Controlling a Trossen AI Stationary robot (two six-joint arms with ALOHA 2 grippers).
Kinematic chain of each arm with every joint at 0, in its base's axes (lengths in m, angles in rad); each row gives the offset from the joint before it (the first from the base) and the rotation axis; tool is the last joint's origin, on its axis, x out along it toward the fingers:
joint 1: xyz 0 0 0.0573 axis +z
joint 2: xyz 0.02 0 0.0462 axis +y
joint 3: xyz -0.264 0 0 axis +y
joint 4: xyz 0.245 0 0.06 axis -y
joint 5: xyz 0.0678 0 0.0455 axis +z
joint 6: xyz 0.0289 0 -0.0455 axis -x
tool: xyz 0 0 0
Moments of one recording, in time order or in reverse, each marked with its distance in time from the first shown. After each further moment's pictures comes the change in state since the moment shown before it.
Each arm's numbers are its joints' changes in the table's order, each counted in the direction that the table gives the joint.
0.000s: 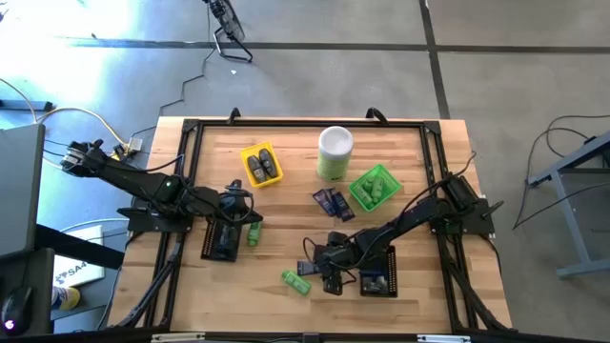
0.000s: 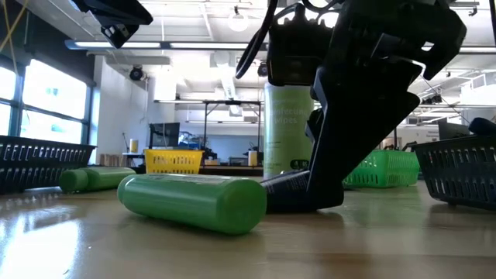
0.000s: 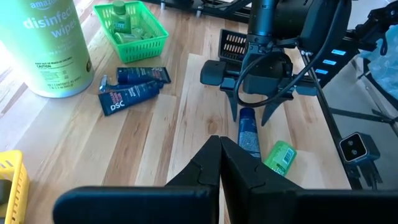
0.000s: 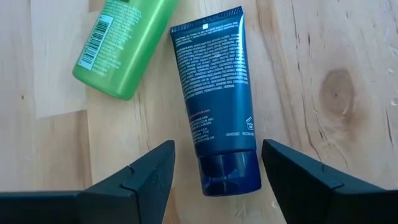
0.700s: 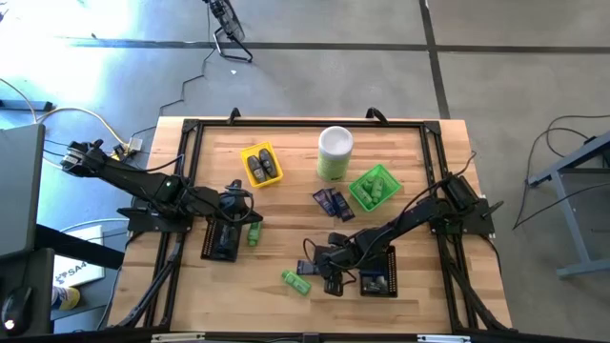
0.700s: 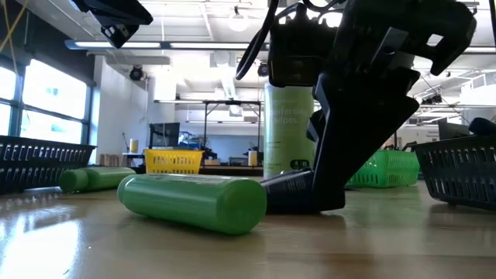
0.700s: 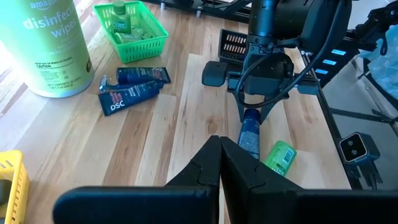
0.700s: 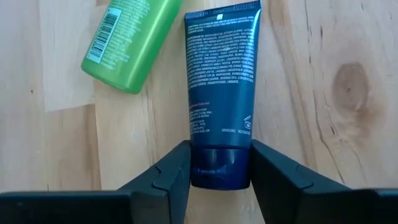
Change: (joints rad) left arm 0.000 0.000 0.000 0.000 0.000 0.000; right arm 0.000 0.001 0.000 0.000 0.028 -0.001
